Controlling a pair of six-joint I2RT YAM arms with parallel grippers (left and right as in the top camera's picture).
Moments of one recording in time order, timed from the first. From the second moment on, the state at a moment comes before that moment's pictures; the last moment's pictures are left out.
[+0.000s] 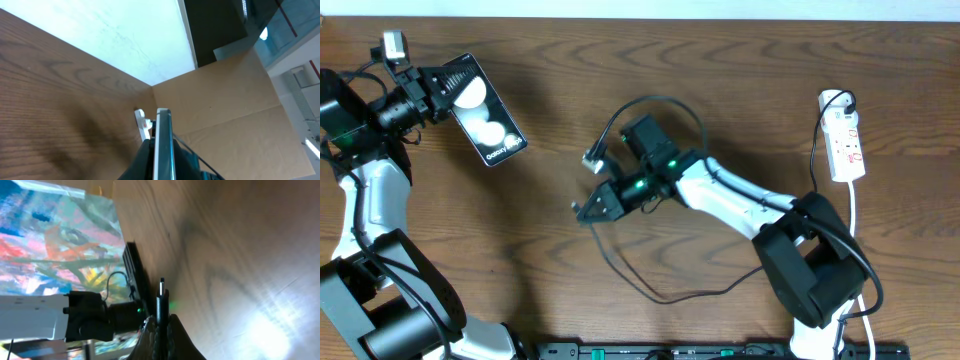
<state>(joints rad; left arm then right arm) 0.51 1.71 1.15 0.45 1.46 -1.03 0.68 1.98 1.28 -0.28 -1.05 0.35</state>
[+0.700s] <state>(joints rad) 0.39 1.71 1.14 1.00 1.40 -1.33 0.55 1.98 1.28 0.52 -1.32 0.80</state>
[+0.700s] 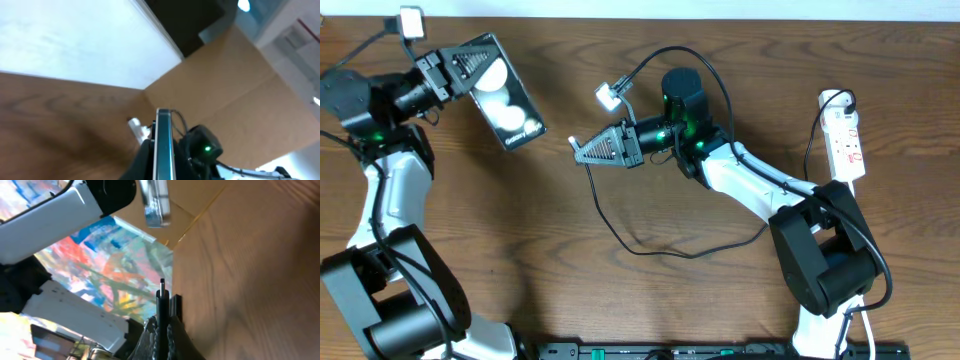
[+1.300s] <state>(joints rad) 0.34 1.71 1.14 1.06 1.29 -1.60 0.55 1.98 1.28 0.79 -1.44 0.95</state>
